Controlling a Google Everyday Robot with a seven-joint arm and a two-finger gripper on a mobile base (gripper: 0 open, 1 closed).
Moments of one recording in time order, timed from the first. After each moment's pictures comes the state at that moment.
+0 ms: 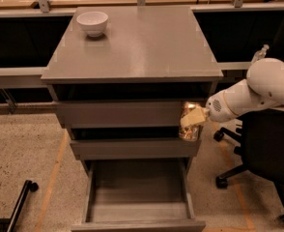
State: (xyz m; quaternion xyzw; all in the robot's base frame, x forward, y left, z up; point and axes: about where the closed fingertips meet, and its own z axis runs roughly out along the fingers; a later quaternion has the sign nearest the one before) arm 0.577 -0.174 0.719 -0.17 0.93 0.26 0.18
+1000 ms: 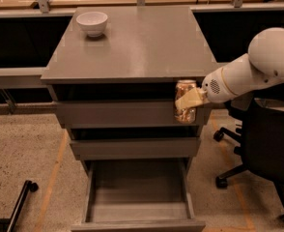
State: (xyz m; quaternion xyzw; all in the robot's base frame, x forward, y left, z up) arm 0.582 -0.147 0.803 -0.24 0.91 0.22 0.24
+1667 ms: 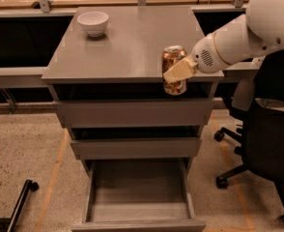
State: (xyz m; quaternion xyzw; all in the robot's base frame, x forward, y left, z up) arm 0.596 -0.106 0.902 -0.34 0.86 0.16 0.34
